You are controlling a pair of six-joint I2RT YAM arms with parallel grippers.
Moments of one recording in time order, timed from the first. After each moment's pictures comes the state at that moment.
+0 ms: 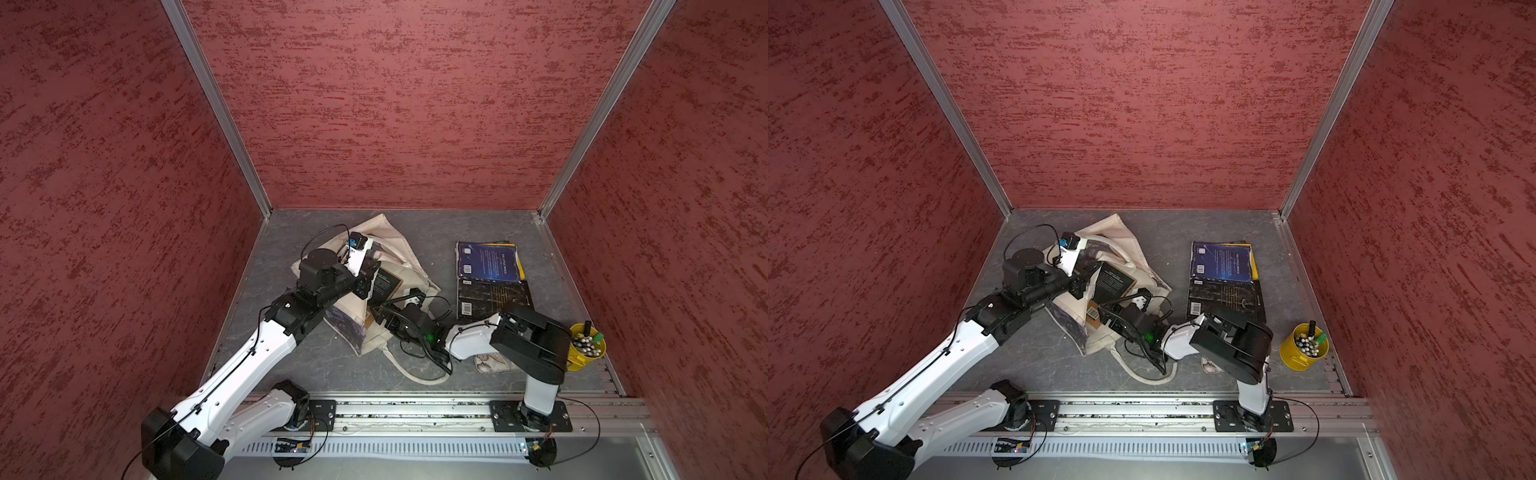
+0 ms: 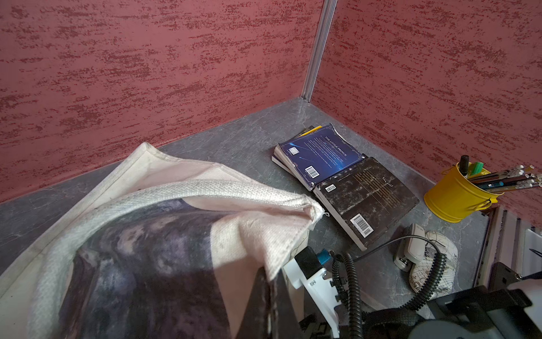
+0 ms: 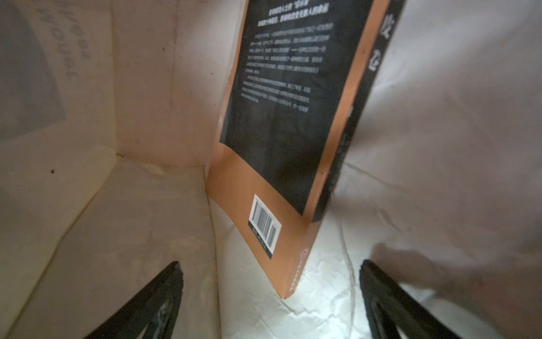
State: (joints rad) left arm -0.52 0.99 0.88 -0.22 0.24 -0.05; right arm 1.04 1.88 0.75 0.68 0.15 1.41
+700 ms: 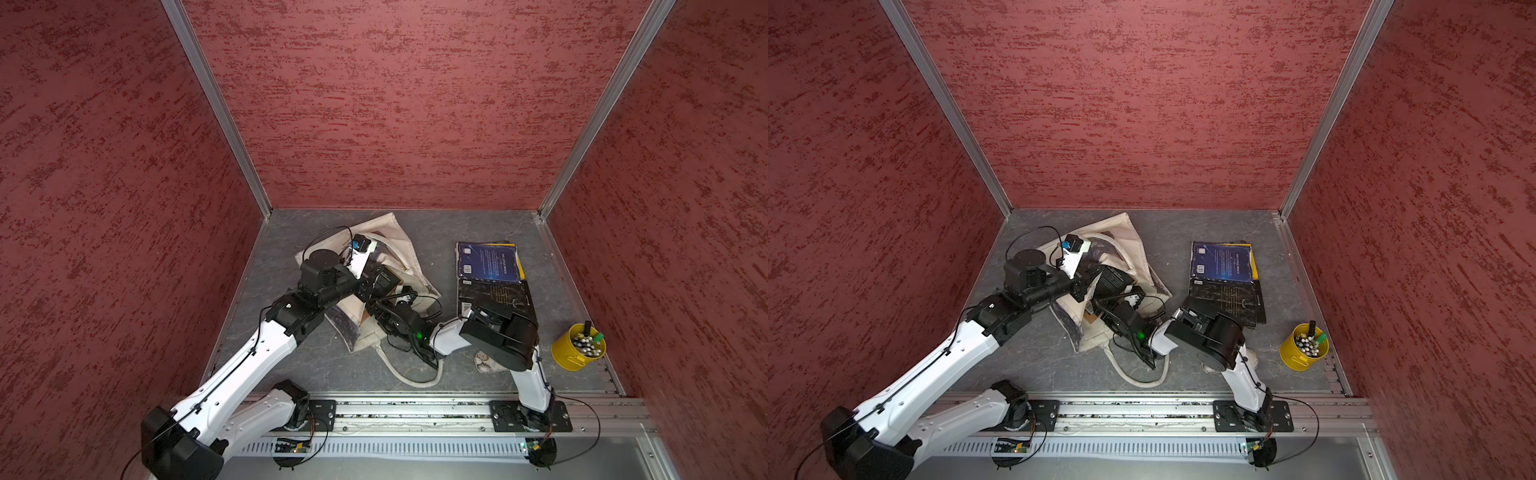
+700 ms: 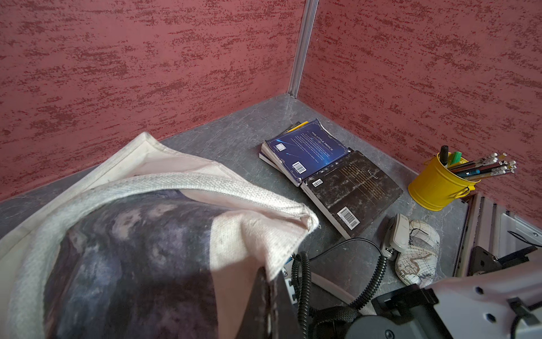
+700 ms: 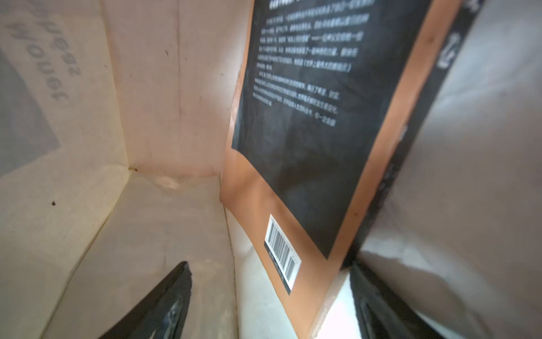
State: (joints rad) left arm -0.53 0.99 0.88 -0.23 0.28 -0.04; right arm 1.01 2.10 0.87 0.91 0.19 1.50
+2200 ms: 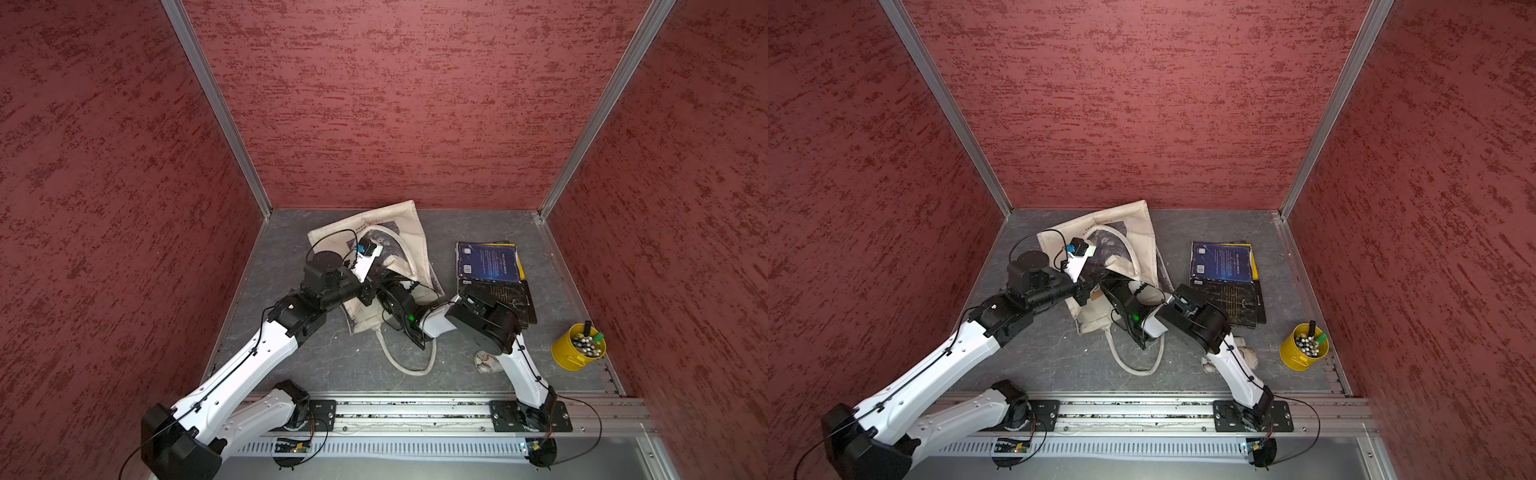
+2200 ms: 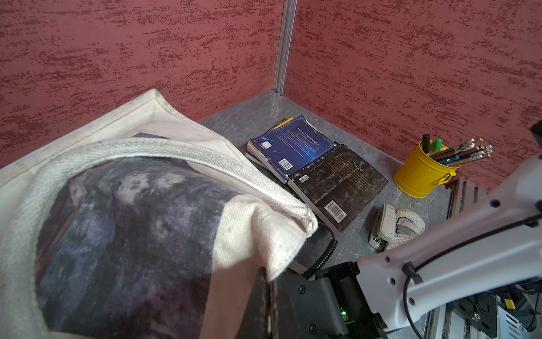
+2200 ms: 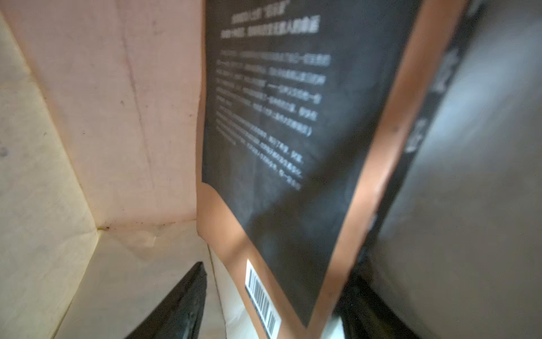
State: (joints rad) left arm -0.56 0.99 0.88 -0.22 0.31 -0.02; right arm 0.89 2.25 1.09 0.91 0.34 1.48
